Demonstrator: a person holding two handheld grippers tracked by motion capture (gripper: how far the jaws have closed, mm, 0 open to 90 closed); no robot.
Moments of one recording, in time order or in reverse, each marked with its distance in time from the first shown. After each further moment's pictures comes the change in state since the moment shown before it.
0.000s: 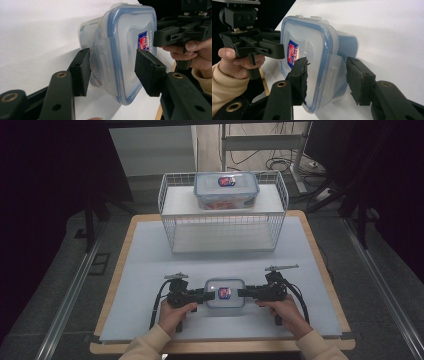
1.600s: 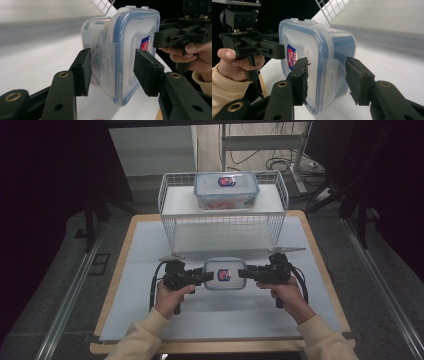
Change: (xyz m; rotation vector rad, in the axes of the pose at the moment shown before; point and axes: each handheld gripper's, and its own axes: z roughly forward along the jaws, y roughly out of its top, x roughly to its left) left arm -0.027 0.061 -0.028 -0.097 0.027 0.125; right arm 0.029 0.054 -0.025 -0.117 -0.011 -0.139
